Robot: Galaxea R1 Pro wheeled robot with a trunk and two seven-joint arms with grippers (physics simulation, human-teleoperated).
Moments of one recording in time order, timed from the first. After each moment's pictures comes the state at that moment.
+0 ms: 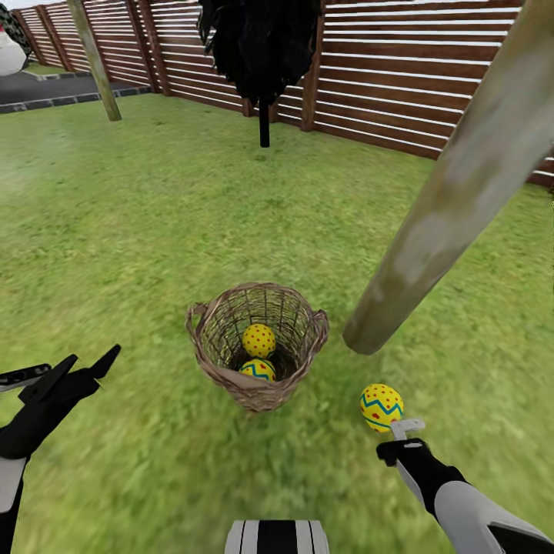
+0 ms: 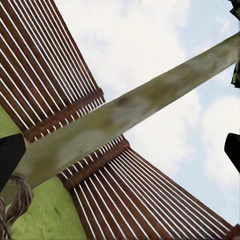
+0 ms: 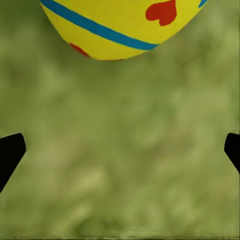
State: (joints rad) left arm -0.40 0.20 0.56 -1.23 0.72 0.80 -1.55; right arm -0.72 -0.08 -0.22 -0.21 0.37 0.18 -0.09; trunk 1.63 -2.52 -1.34
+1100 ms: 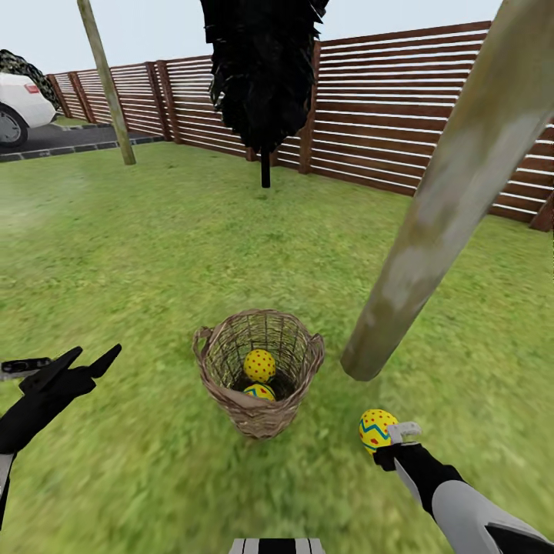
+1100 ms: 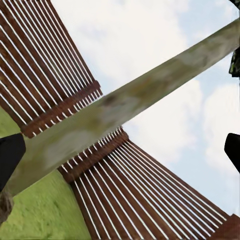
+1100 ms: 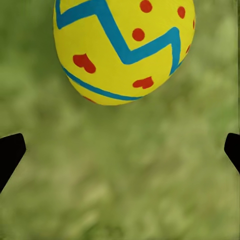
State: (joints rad) left arm -0.40 0.24 0.57 -1.27 0.71 0.92 -1.46; right arm -0.72 -0.07 -0.21 -0.22 0.37 0.26 -0.05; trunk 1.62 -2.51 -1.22
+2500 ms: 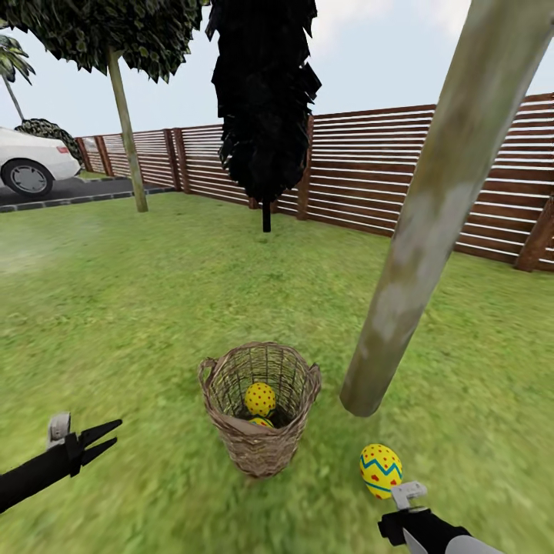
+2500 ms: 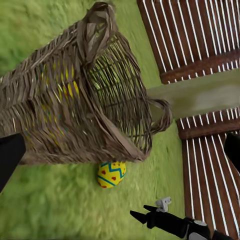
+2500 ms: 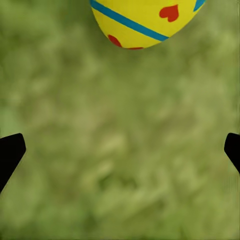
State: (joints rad) left arm -0.39 0.39 0.57 -0.77 0.20 0.81 -1.28; right arm -0.61 -0.07 -0.21 -0.03 0.38 0.12 -0.05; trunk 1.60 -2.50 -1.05
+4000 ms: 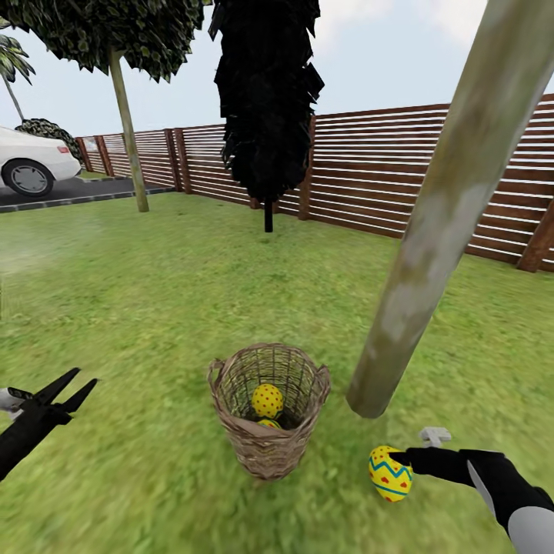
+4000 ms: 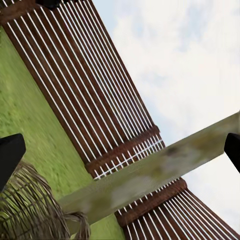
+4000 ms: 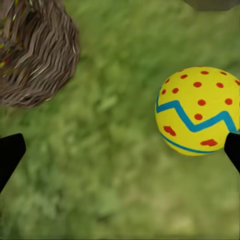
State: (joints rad) left arm -0.42 0.35 0.67 -0.86 0.66 0.75 -1.29; right arm -0.60 -0.28 -0.31 -0.46 0.23 0.37 0.73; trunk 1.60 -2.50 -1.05
